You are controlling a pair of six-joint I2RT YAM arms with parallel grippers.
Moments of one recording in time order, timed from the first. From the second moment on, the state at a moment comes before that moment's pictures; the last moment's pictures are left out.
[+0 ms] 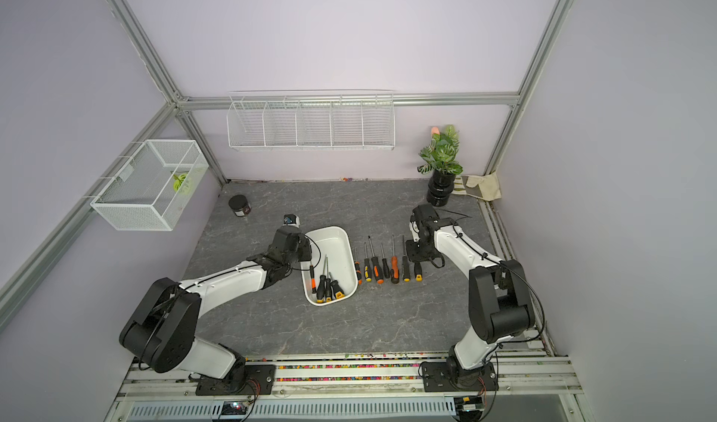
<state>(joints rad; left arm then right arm) -0.54 1.51 0.76 0.06 -0.27 -0.39 0.23 1.66 1.13 -0.77 -0.04 0.07</state>
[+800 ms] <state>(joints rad) -0.54 1.51 0.76 0.06 -0.27 -0.39 0.21 1.80 1.14 -0.71 -0.08 0.06</state>
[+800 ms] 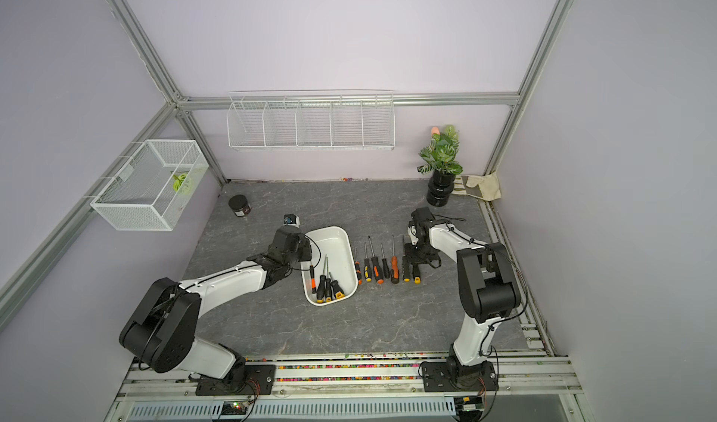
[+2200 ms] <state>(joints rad) -0.54 1.51 0.77 0.05 -0.27 -0.38 0.51 1.41 1.11 -0.73 -0.12 0.18</state>
